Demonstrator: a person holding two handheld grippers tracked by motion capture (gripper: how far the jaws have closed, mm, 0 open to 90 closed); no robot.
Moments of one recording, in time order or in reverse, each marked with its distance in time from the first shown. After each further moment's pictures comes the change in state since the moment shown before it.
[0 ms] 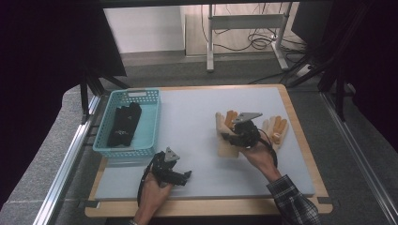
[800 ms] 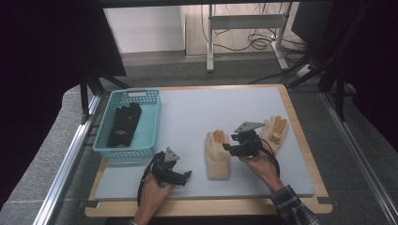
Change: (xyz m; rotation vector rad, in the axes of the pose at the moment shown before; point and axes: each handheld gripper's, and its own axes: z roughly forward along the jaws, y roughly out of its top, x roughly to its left) left arm 0.000 0.000 0.000 0.000 -0.001 -0.002; right arm -0.001 -0.030 -0.001 0.013 -0.011 0.051
